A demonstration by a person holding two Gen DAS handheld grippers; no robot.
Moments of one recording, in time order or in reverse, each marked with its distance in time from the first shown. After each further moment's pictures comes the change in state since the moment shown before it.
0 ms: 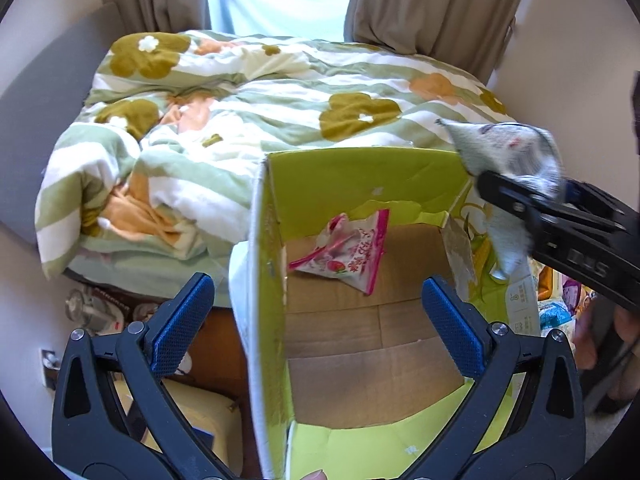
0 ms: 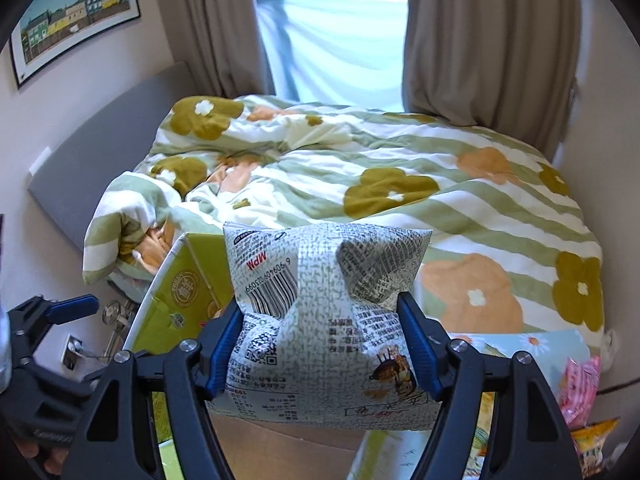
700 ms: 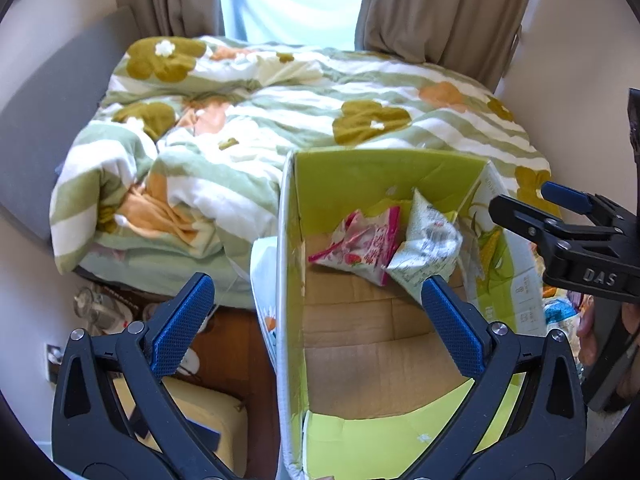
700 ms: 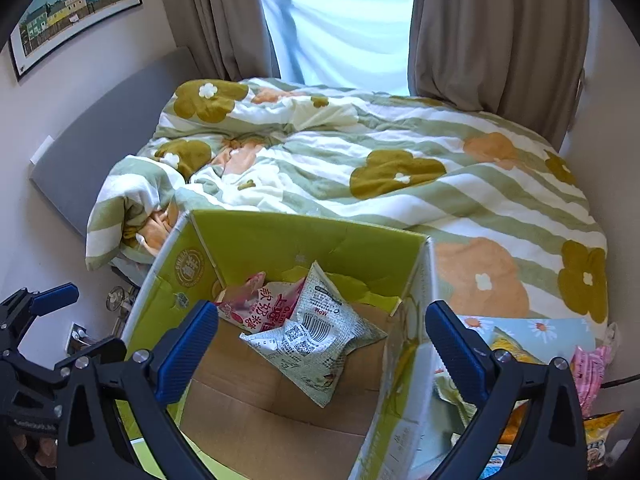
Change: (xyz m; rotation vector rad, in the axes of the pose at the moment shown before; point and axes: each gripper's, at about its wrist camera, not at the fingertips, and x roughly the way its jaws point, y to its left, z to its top) left arm -0.022 0.008 -0.011 -0.007 -0.045 0.028; right arm -0.006 0.004 -0.010 0.000 0.045 0.009
